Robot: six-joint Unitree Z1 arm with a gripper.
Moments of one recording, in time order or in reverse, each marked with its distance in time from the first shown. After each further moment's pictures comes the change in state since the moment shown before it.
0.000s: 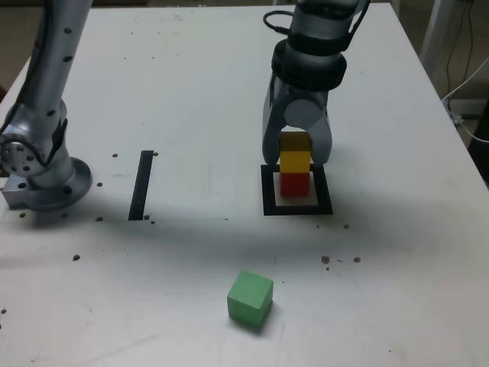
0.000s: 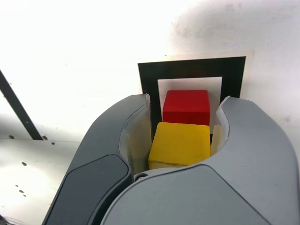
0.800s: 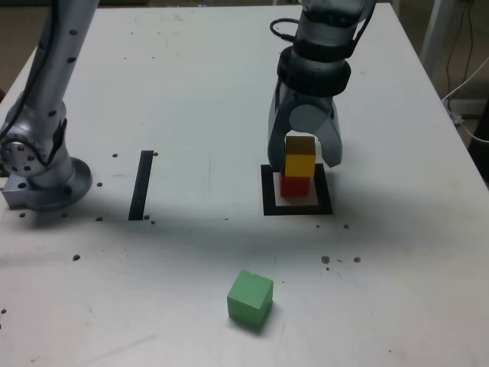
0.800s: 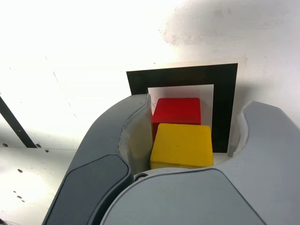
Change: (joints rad) arm 0.017 0.027 0.003 -0.029 -0.012 0.038
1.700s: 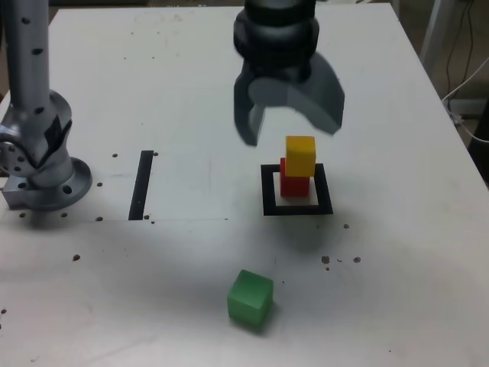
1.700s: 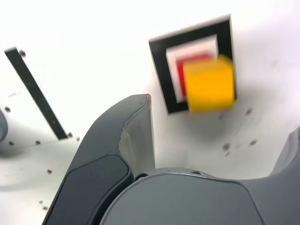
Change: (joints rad) arm -0.226 -0.242 0.078 0.042 0.124 -0.067
